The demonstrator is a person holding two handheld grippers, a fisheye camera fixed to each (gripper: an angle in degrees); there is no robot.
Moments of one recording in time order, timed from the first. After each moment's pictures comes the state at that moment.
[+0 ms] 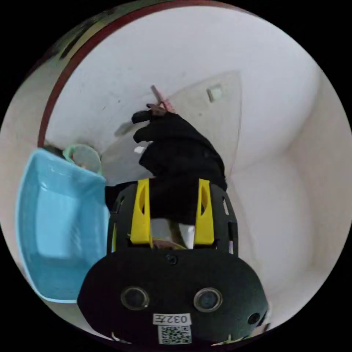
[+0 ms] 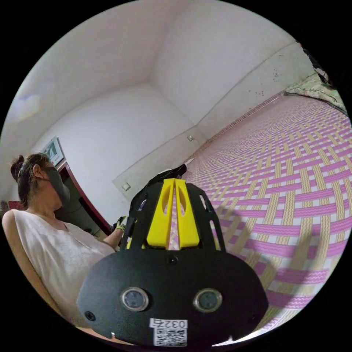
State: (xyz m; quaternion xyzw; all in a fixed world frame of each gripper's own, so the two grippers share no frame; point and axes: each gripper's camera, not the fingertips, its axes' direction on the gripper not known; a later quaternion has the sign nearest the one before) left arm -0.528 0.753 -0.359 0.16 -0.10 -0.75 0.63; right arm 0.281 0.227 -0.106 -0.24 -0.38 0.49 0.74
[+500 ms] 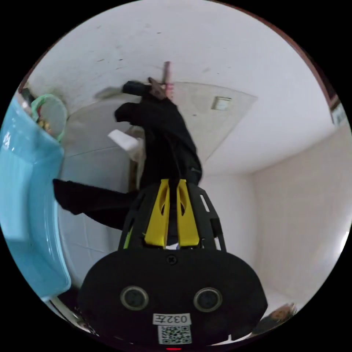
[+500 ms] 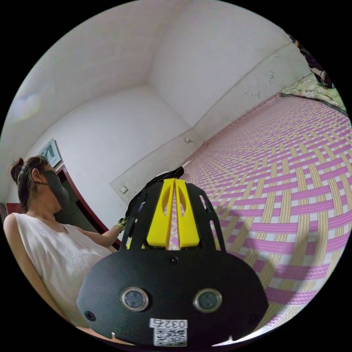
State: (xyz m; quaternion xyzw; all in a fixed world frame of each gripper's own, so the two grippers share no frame) left arm -0.548 0.738 -0.356 0.25 0.07 -0.73 0.63; right arm 0.342 0.255 -0.124 -0.23 -0.37 0.50 0.75
